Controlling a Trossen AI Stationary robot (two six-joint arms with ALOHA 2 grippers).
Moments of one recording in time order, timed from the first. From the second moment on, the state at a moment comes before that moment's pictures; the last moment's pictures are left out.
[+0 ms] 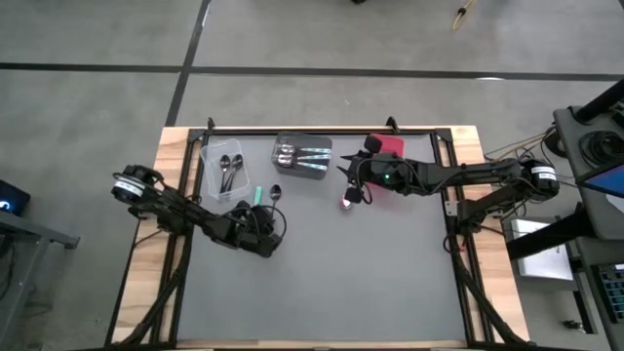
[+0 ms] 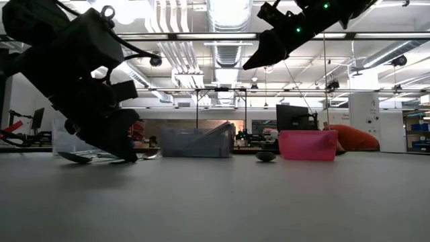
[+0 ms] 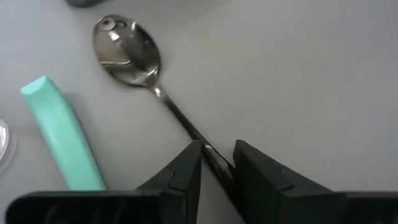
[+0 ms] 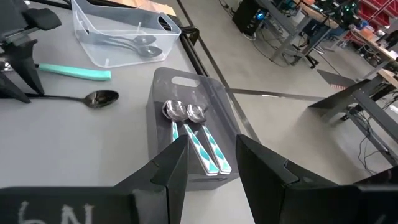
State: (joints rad) left arm -0.32 1.63 0.54 -0.08 -0.71 -0.94; right arm -0.14 1.34 0.88 0.06 0.39 -0.29
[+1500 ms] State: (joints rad) left arm -0.23 1.70 0.61 -0.11 -0.74 -1.00; right arm -0.14 1.34 0.88 0.06 0.39 -0.29
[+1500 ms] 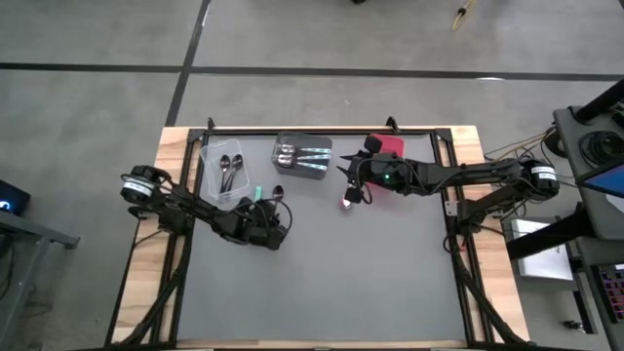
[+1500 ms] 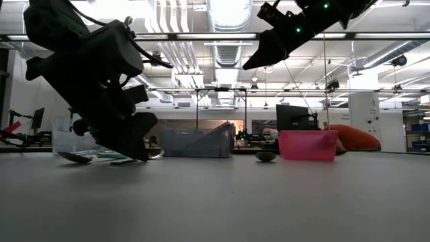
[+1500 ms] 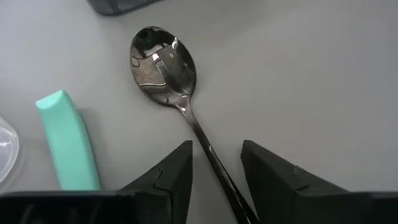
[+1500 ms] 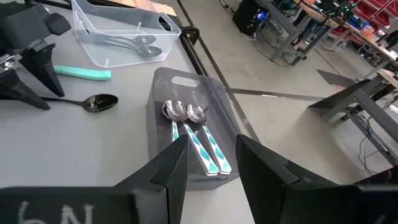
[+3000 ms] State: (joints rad) left arm -0.48 1.63 0.61 -0.10 -0.60 -1.03; right arm -0.14 1.34 0.88 0.06 0.39 -0.28
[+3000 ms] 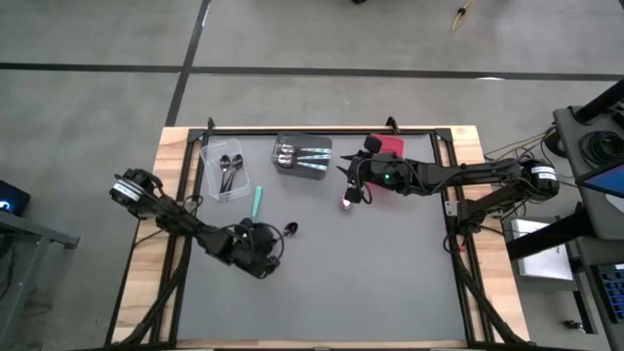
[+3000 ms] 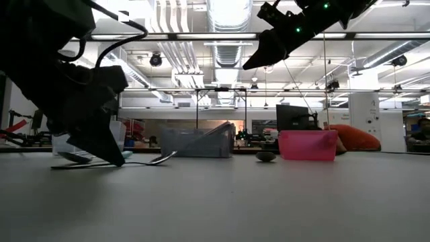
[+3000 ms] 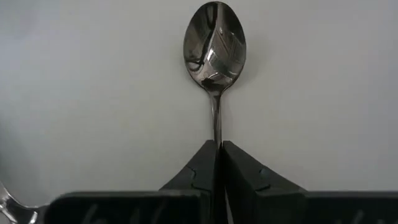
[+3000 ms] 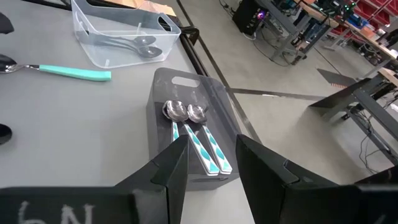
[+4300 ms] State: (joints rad) left arm -0.48 1.78 0.66 0.04 -0.79 -0.93; right arm -0.14 1.34 0.88 0.06 0.39 -0.27
